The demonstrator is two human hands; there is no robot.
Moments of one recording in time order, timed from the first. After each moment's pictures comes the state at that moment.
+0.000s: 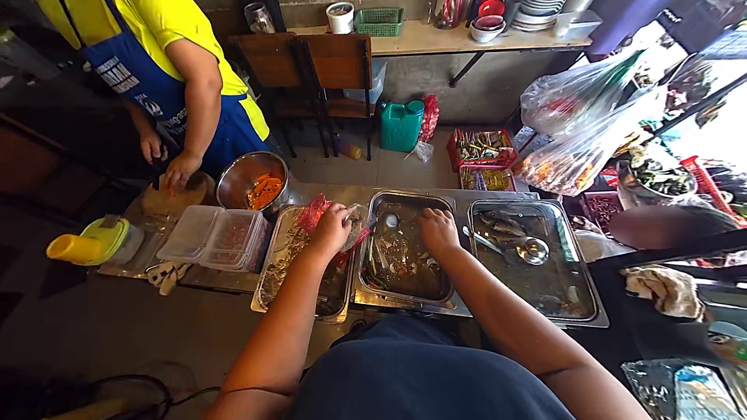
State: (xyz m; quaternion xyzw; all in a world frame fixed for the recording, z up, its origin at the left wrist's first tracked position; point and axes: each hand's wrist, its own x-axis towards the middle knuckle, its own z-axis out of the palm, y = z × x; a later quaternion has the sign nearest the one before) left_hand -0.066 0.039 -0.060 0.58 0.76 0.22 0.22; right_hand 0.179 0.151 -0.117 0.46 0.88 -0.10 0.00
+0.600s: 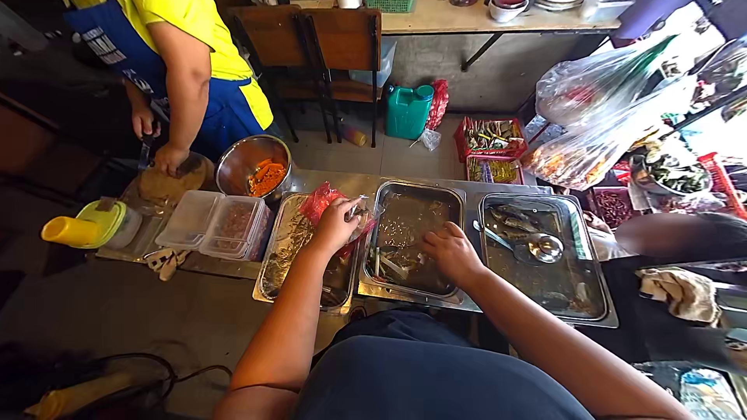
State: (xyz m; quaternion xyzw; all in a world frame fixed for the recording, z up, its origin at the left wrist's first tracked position) left_hand -0.072 0.028 -0.068 0.54 0.74 0.27 0.28; right_hand 0.218 0.103 -0.115 0.23 0.97 -0.04 -0.07
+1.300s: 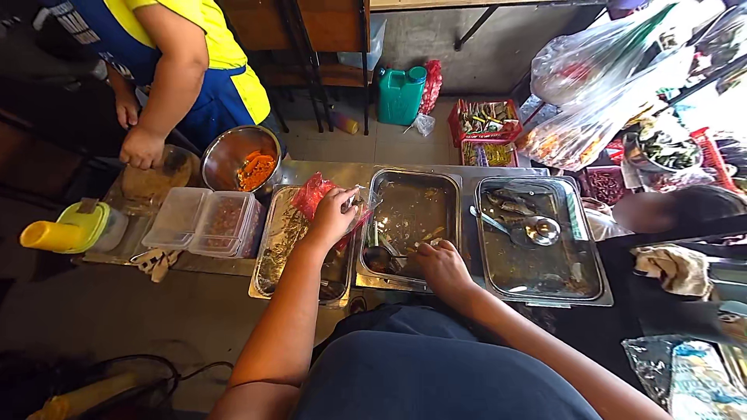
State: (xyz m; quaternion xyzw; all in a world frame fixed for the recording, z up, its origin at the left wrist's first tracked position) left_hand -0.064 0.027 -0.063 0.56 0.73 0.29 0.27; right_hand 0.215 0.048 -0.123 0.33 0.94 -0.11 0.02
